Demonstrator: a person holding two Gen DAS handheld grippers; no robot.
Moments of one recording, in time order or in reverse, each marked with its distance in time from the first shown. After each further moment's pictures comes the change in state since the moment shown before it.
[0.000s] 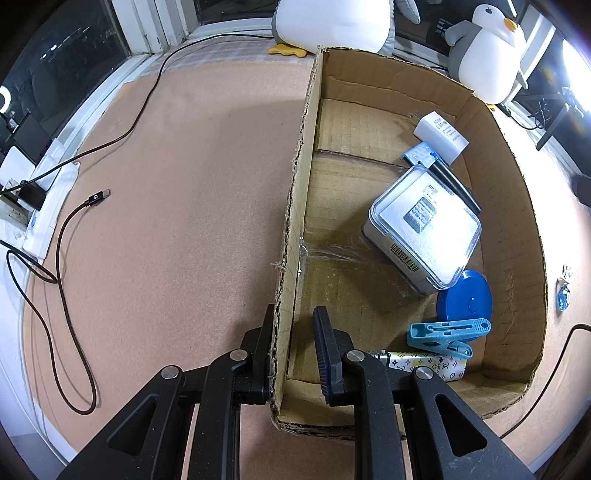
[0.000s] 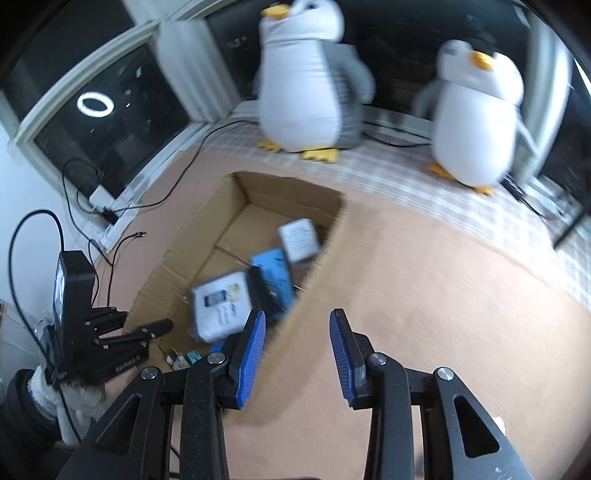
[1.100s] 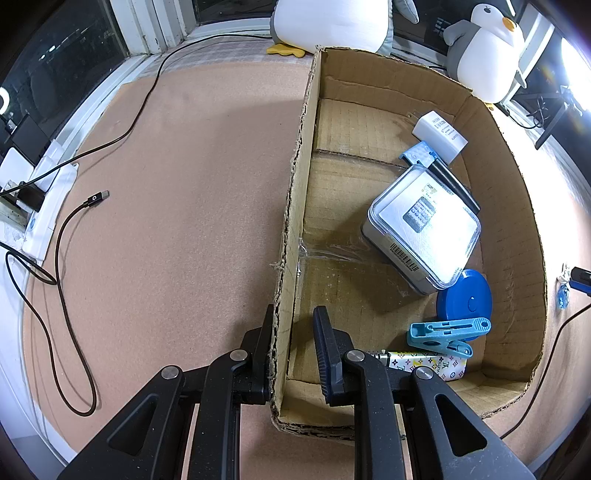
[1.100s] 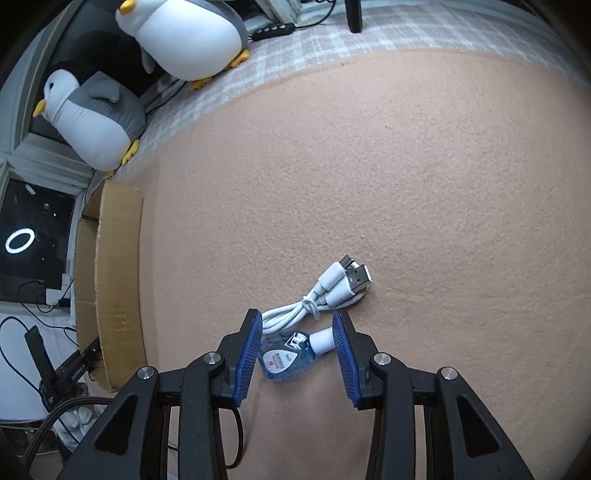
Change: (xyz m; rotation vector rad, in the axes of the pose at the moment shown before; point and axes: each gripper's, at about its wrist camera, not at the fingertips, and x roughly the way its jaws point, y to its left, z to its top) left arm -0.001 -0.005 0.001 0.000 0.000 0.001; right arm 0.004 -0.182 -0.114 0.599 0.167 -0.008
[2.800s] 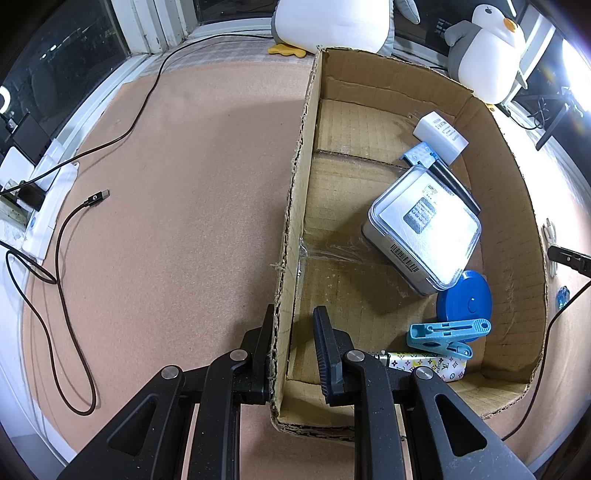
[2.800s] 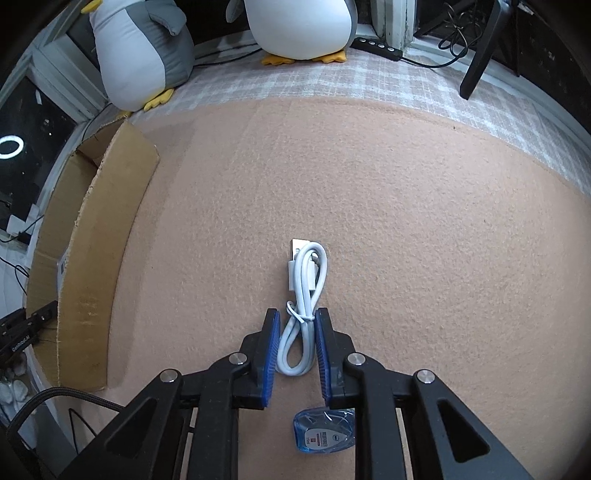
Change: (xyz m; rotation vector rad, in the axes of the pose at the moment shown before) left arm 0.002 0.003 0.001 -0.002 -0.001 -0.002; right arm 0.040 0.084 0.008 -0.343 -0.048 -0.193
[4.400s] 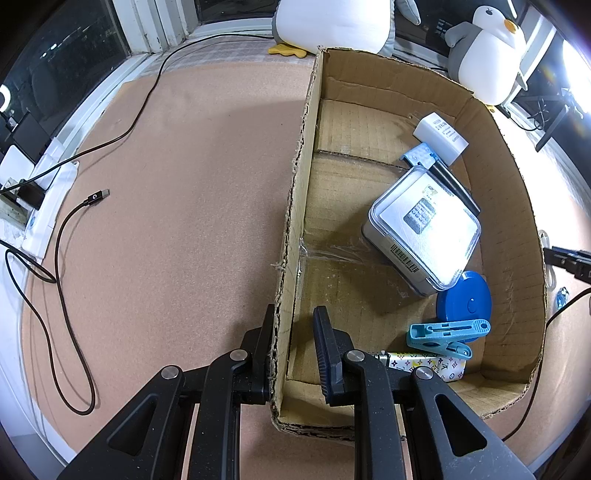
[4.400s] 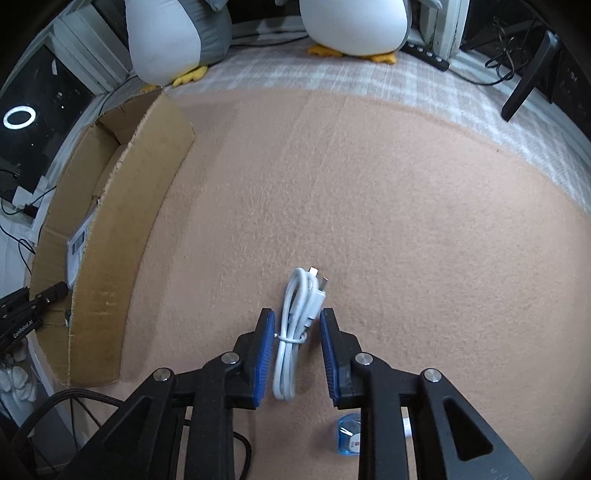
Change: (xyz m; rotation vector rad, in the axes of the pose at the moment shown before) left arm 0.001 0.003 -0.001 -0.006 -0.002 -0.002; right arm 0.008 0.029 0.004 -0.081 0.042 0.022
